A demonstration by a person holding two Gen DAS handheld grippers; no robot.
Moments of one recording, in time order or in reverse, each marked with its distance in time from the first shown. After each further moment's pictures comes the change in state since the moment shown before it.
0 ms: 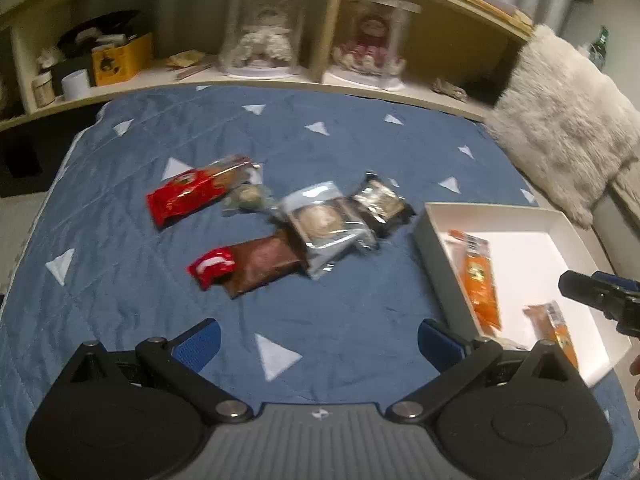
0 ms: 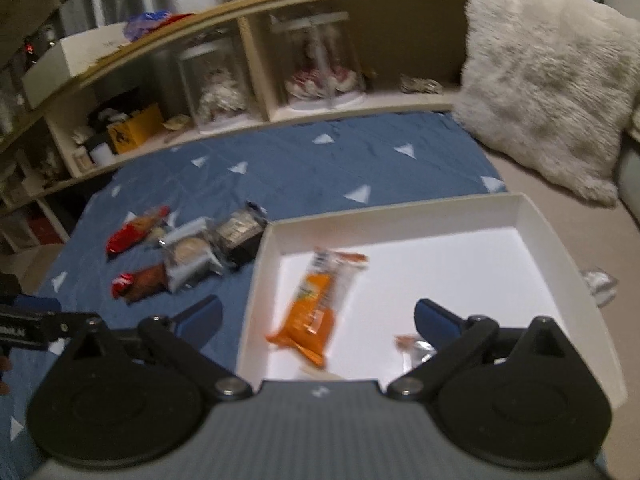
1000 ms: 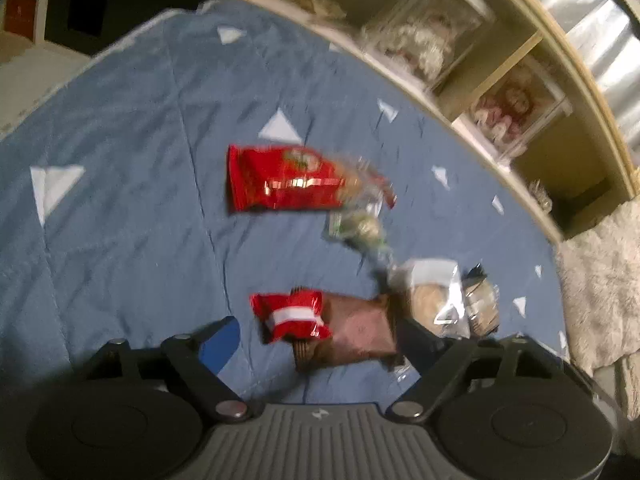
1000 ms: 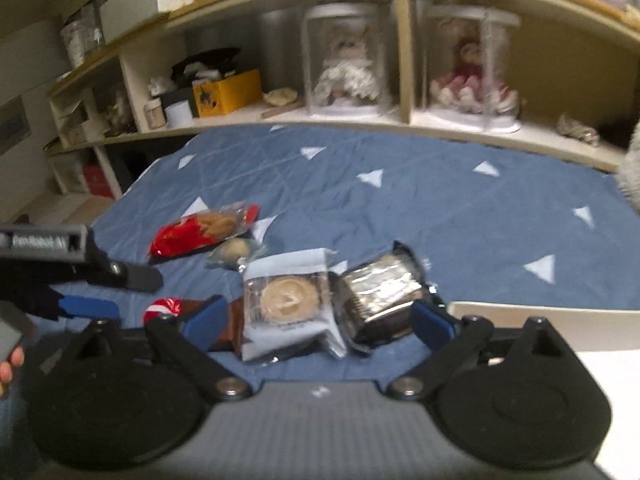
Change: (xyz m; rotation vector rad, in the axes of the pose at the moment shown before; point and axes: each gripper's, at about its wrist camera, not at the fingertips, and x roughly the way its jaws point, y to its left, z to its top) left arm 0.091 0.110 0.026 -0.499 0.026 -0.073; right arm 0.137 0.115 0.039 -0.247 0.008 0.182
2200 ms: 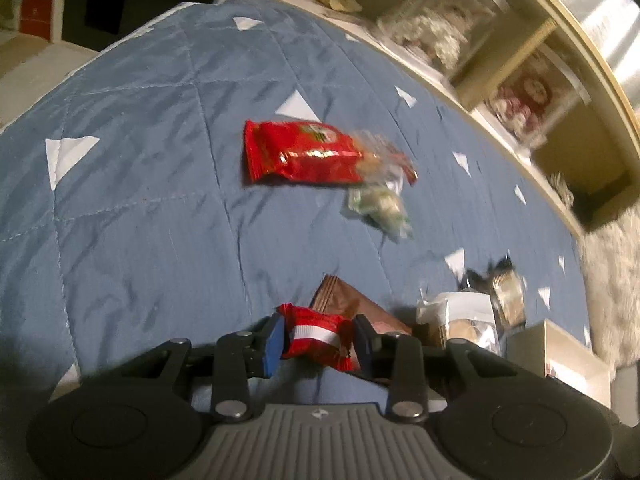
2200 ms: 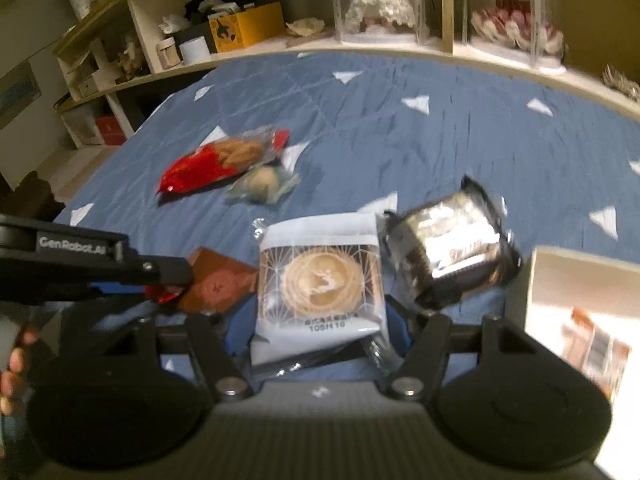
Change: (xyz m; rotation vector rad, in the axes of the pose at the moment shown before) left arm 0.004 -0.002 -0.021 0.009 -0.008 0.071; right arm 0.039 0.023 -0.012 0.001 0.192 0.058
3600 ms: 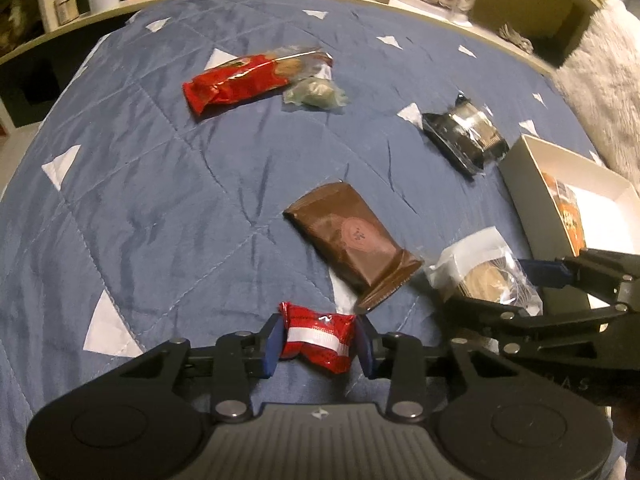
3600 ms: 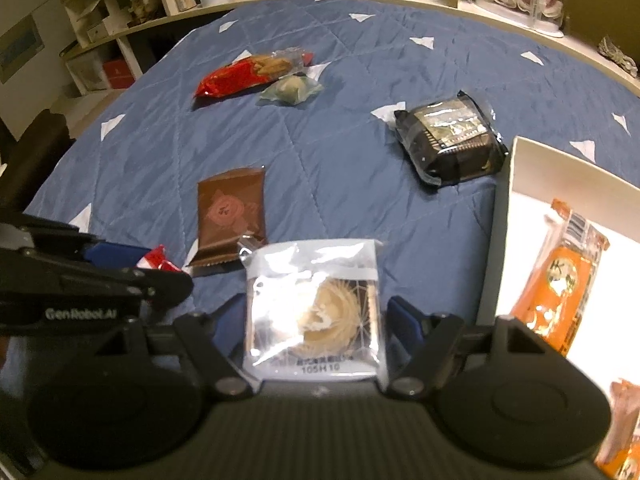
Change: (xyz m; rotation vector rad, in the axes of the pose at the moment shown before) left arm -0.029 -0.032 -0.064 0.392 0.137 0.107; right arm -0.033 0.020 -0.055 -0.045 0.137 -0.022
